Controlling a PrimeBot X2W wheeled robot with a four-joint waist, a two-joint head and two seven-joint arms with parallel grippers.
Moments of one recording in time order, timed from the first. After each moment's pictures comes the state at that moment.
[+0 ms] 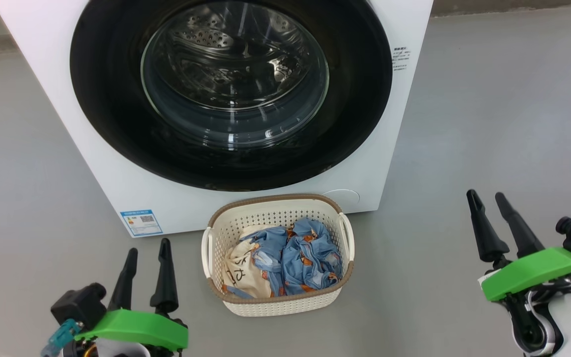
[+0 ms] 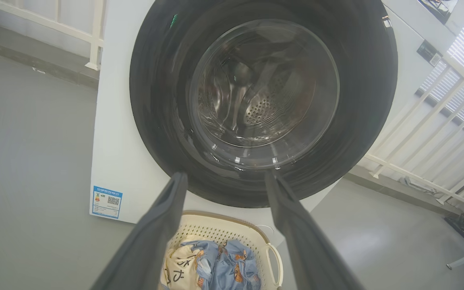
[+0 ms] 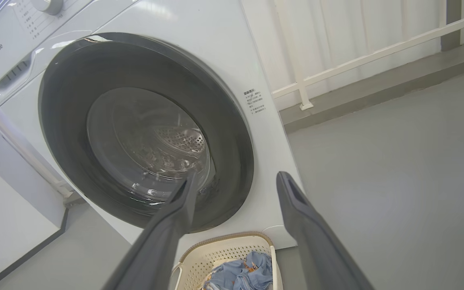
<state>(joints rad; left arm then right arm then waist) -0.19 0.04 -0.14 0.37 -0.58 -0.04 -0.19 -0.23 -0.28 0.20 0.33 0.78 0.12 -0.19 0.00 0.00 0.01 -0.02</state>
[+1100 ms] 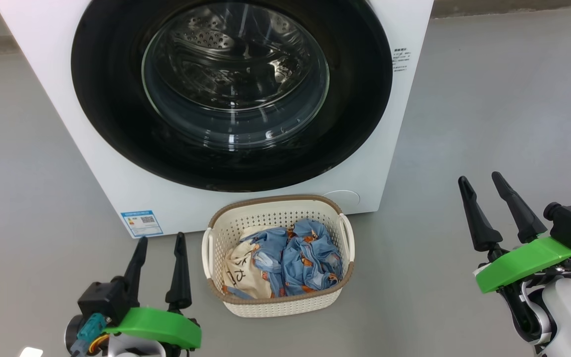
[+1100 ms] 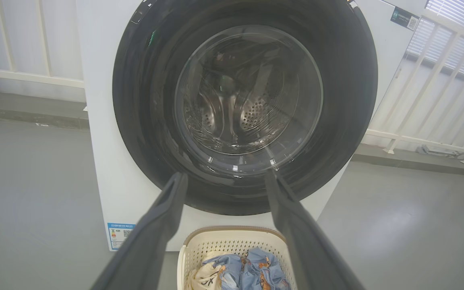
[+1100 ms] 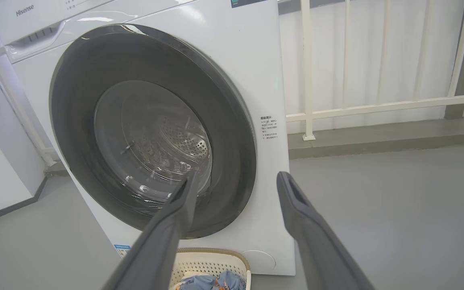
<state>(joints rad) -0.21 0.04 -0.18 0.38 -0.37 -0.02 -0.25 -0.30 -0.32 0.26 0.36 0.61 0.12 -0.25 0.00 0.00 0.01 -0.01</state>
